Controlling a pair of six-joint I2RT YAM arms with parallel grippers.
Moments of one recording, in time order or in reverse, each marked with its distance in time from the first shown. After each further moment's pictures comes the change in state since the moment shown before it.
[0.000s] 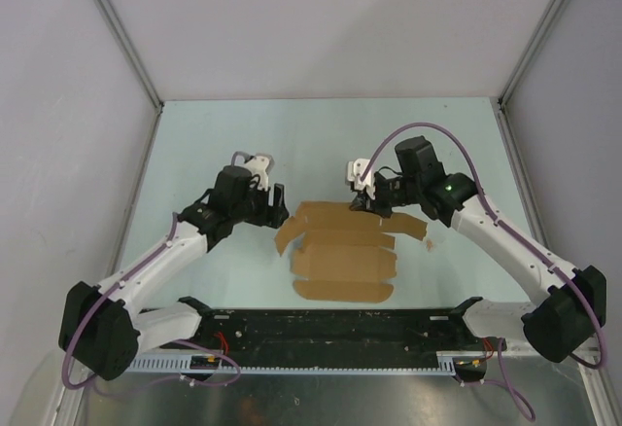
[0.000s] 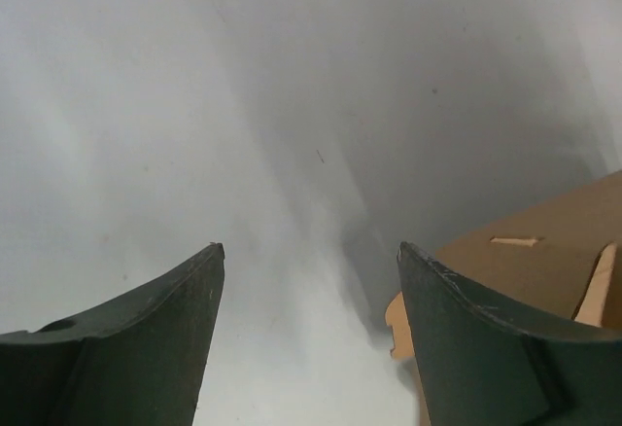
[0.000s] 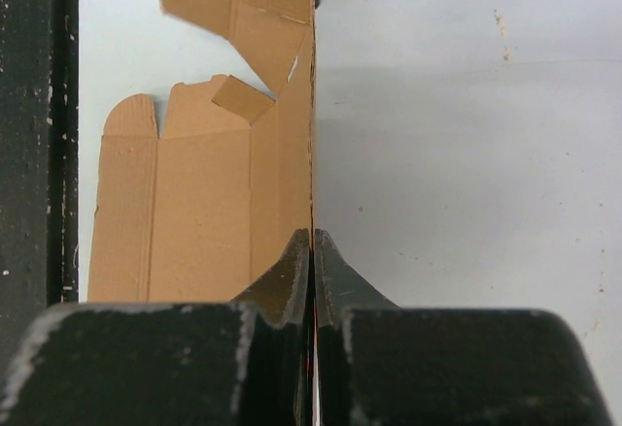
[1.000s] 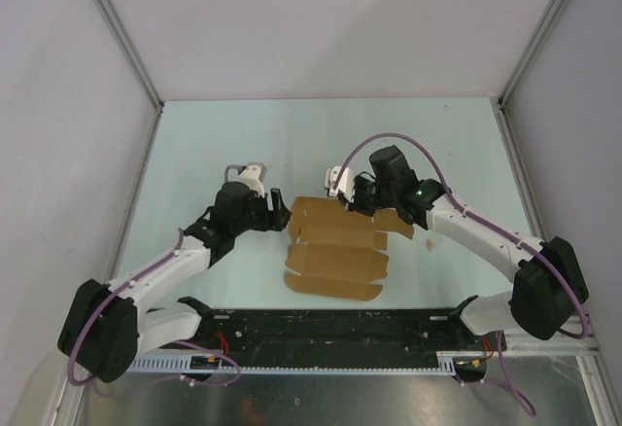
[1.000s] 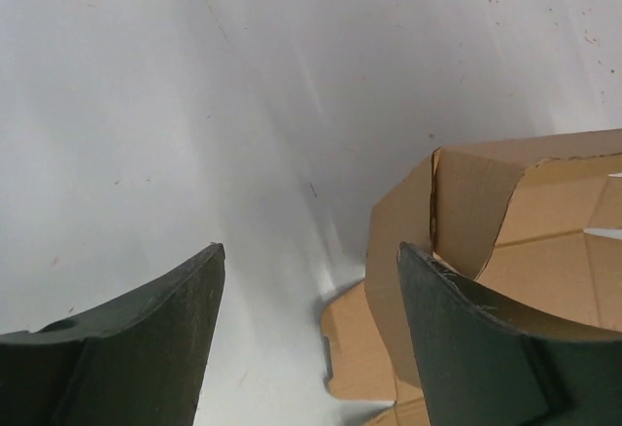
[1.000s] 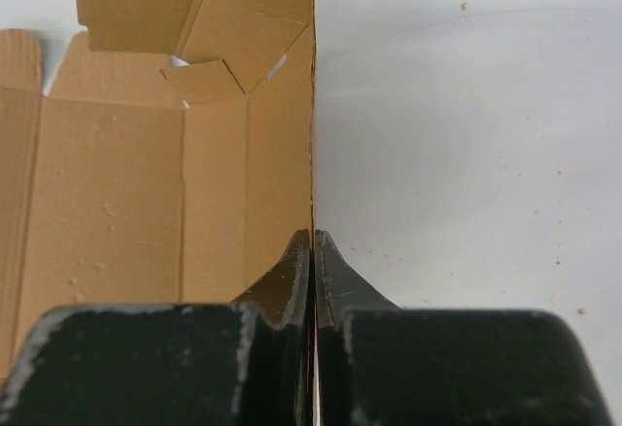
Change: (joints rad) left arm 0.000 -0.040 -0.228 0.319 -0.018 -0.155; right arm 0.090 0.132 -0.071 0.230 0.250 0.008
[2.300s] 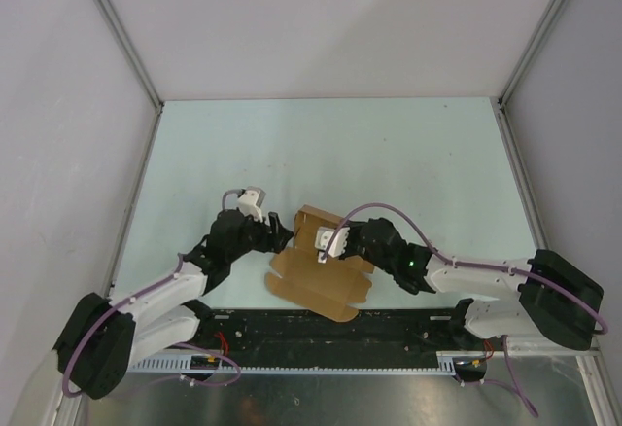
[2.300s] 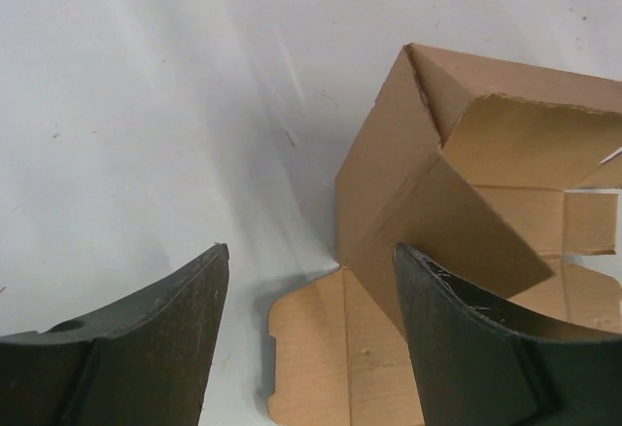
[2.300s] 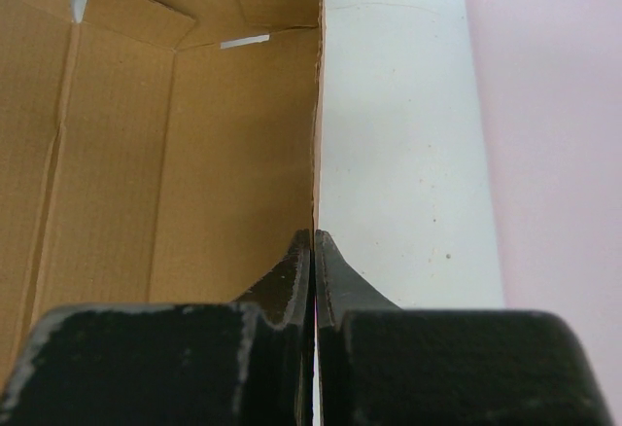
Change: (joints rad) left arm -0.043 -0.066 -0.272 0.278 0.043 -0.003; right arm 0.341 -0.122 -0.506 0.656 0.613 -0.112
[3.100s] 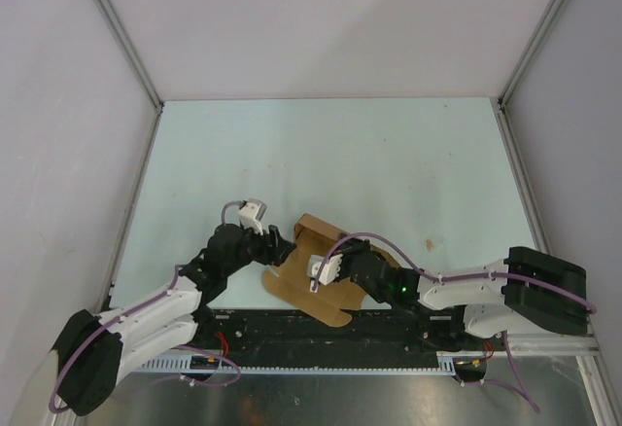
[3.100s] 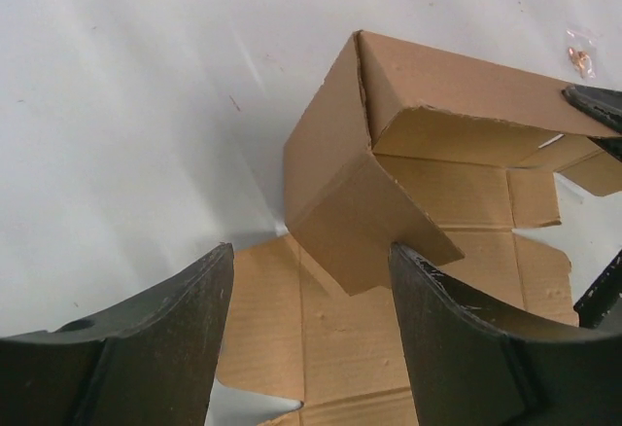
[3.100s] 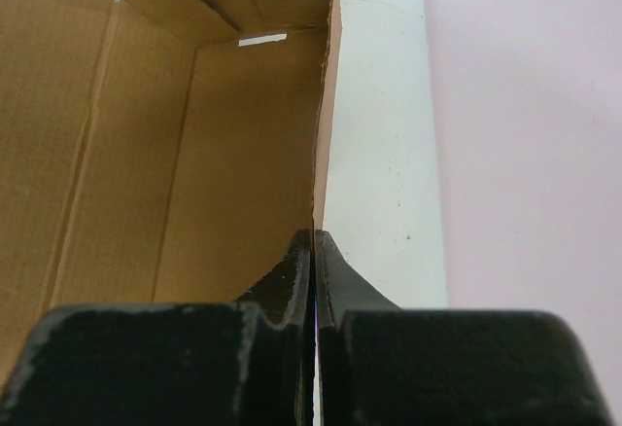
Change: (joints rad) left arm -0.066 -0.155 -0.103 0.021 0.019 -0.019; right arm 0.254 0.071 -0.114 0.210 0.350 -0.068
